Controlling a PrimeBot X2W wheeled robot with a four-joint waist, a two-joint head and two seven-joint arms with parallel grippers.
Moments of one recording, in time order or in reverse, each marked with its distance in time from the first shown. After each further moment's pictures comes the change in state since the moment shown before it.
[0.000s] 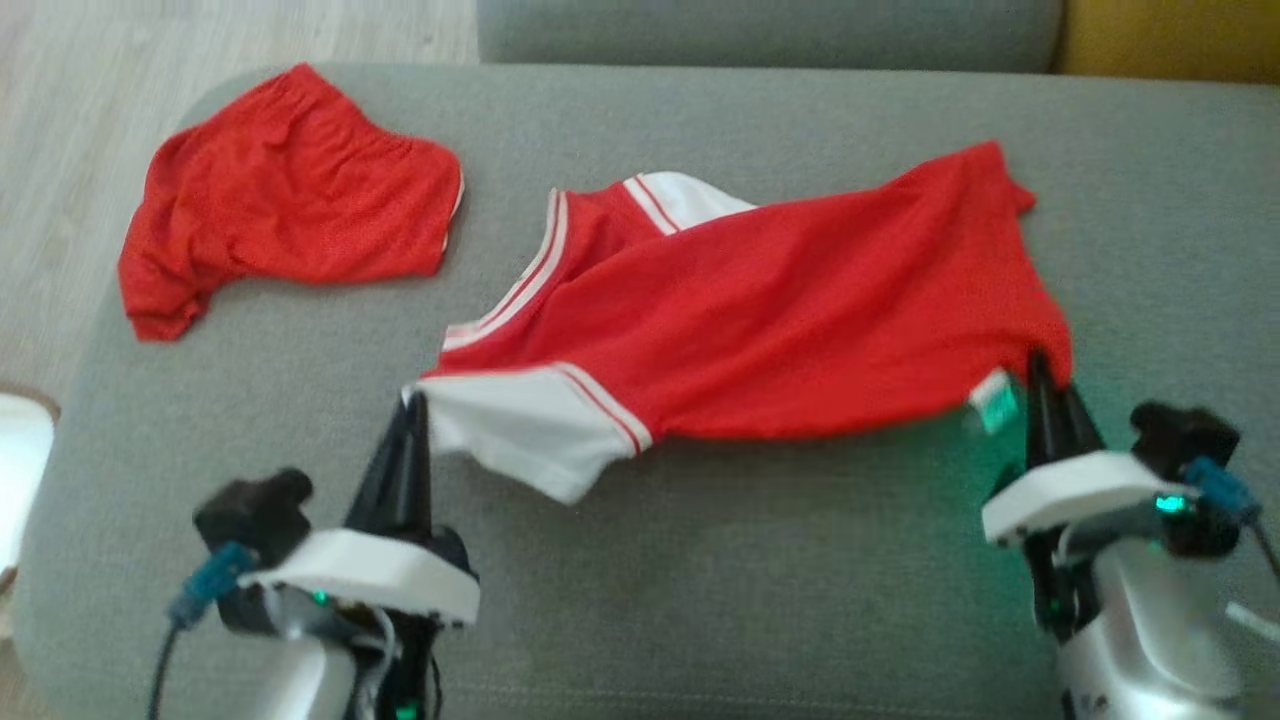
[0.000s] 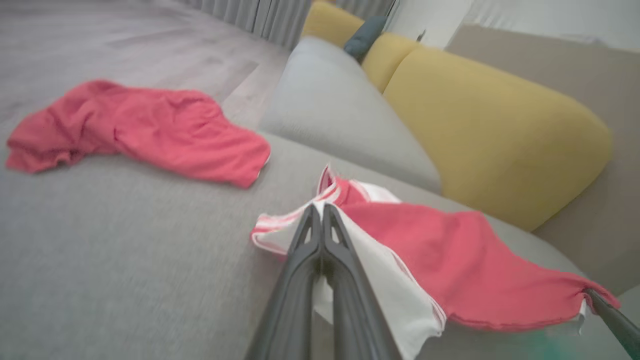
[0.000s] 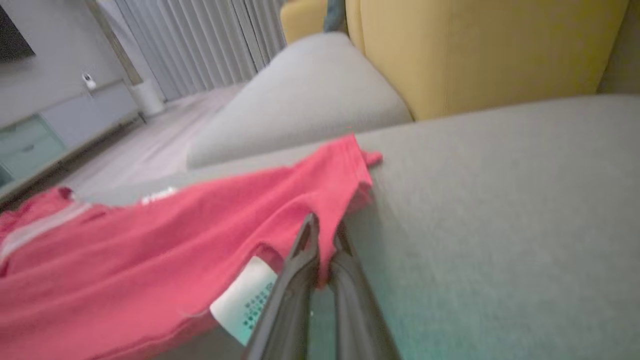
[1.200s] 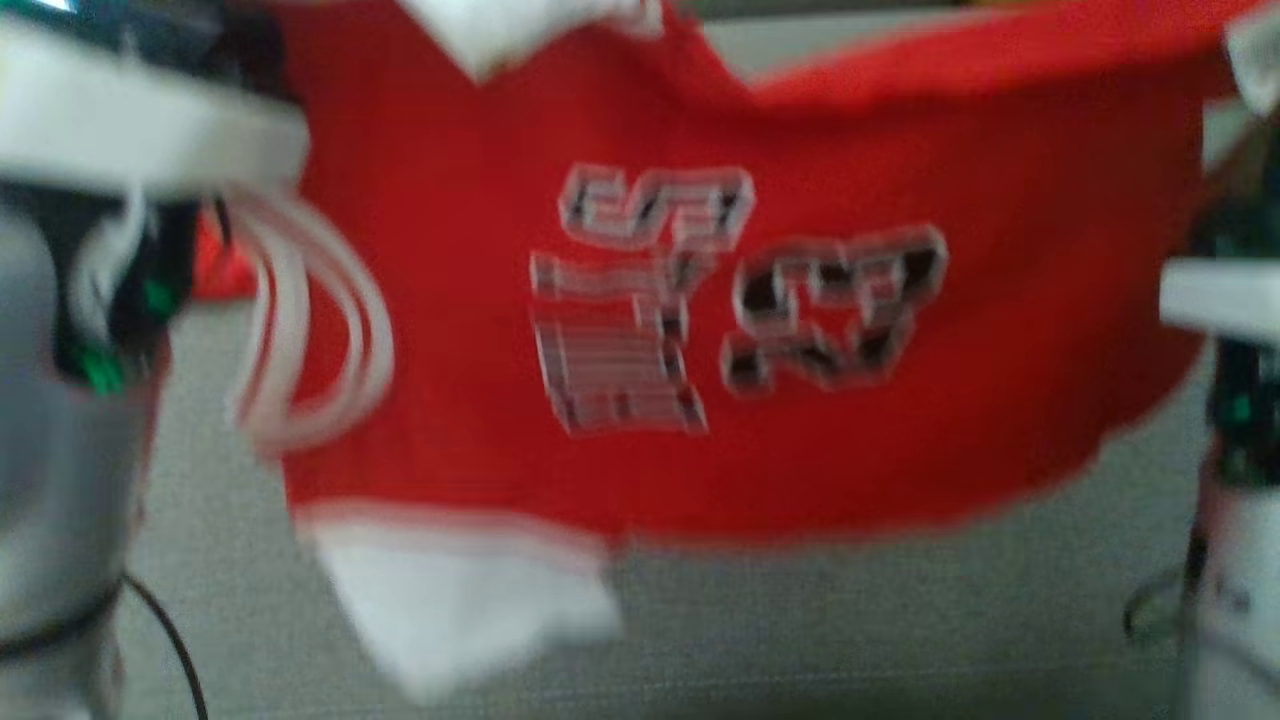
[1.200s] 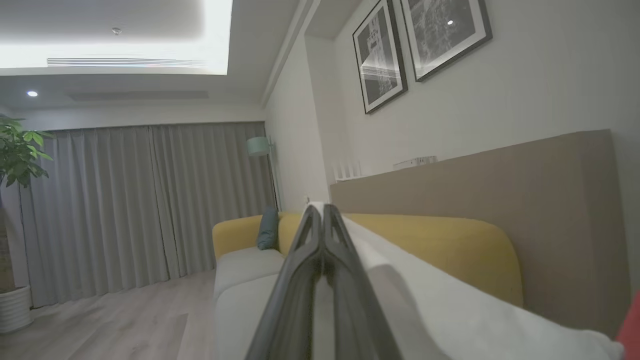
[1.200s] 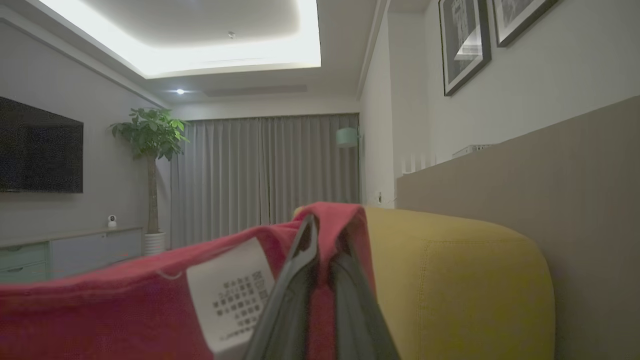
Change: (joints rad) left arm -0.715 0.227 0.048 -0.363 0.137 -0.068 0.283; right arm -0.064 0.000 -0.048 -0.952 -0.049 0.000 0.224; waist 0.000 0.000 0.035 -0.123
